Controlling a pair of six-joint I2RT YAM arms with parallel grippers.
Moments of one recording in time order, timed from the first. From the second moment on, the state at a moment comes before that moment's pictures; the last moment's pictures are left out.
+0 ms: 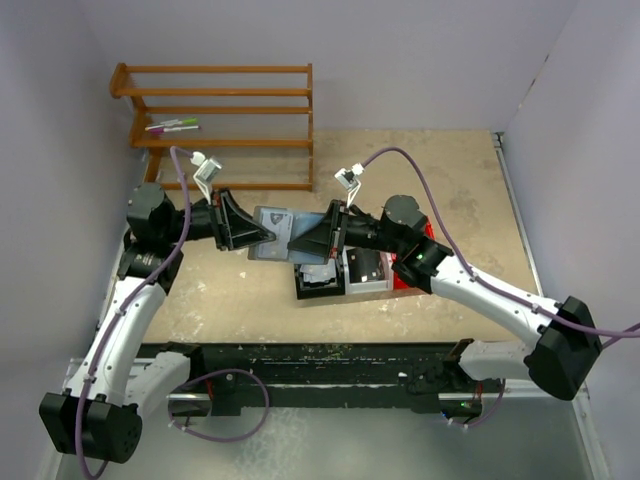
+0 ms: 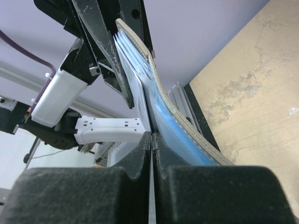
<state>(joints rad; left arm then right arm) -0.15 0.93 0.88 0.06 1.21 -0.74 0.80 1.25 0.92 0.38 -0.57 0.93</state>
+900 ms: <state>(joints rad) -0.17 0.92 0.86 0.11 1.26 -0.83 0.82 1.07 0.82 0.33 -0.44 0.86</state>
